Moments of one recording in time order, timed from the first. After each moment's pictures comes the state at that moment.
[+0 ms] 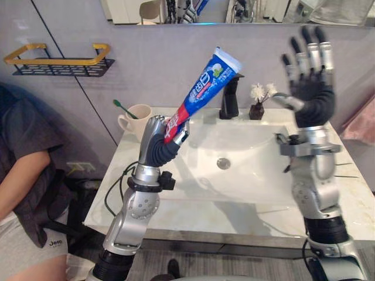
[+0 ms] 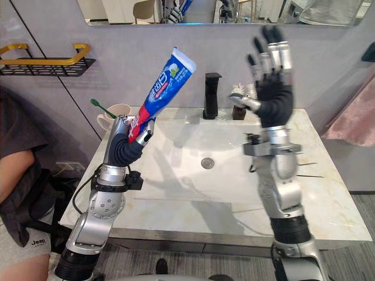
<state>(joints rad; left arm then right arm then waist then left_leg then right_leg) -0.10 0.20 -0.26 -0.38 0.52 -0.18 0.27 -0.37 -0.34 0.11 -0.27 0.59 -0.27 -0.02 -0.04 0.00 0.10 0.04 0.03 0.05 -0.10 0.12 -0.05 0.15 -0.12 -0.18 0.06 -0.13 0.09</state>
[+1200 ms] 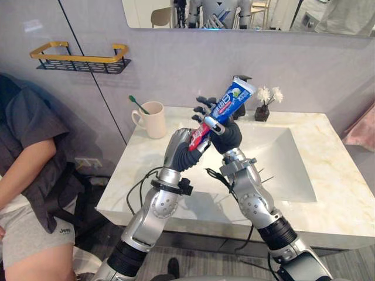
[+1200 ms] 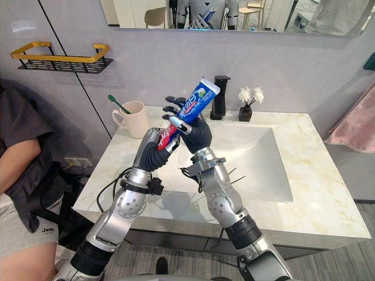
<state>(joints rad) -0.15 0.20 -0.43 -0.21 0.54 -0.12 0.26 -0.37 -0.18 0.41 -0.05 0.94 -0.19 0.09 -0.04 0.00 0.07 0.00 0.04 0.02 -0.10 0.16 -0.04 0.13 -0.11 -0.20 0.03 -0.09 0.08</state>
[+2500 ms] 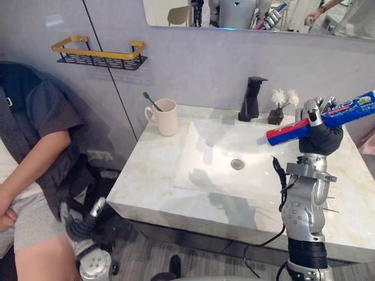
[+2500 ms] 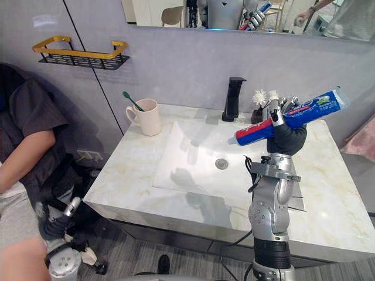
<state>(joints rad) 0.36 -0.03 0.36 0.25 0.12 -0.14 0.37 -0.17 -0.11 -0.15 -0.25 0.57 -0.31 -0.06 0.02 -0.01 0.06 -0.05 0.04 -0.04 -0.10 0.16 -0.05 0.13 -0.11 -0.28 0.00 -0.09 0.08</state>
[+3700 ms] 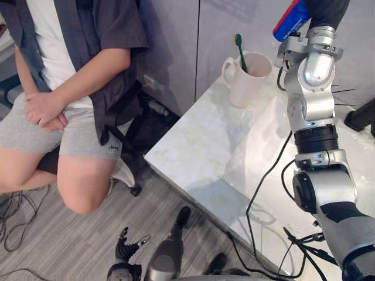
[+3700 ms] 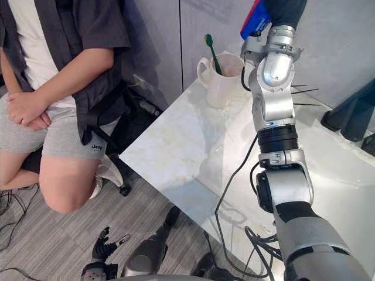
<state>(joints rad) 0.25 0.11 0.07 0.63 0.17 -0.17 0.22 -1.15 -0.38 -0.01 0.49 0.19 -0.25 -0.37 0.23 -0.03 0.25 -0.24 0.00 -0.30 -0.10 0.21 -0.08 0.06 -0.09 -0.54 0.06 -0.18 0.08</state>
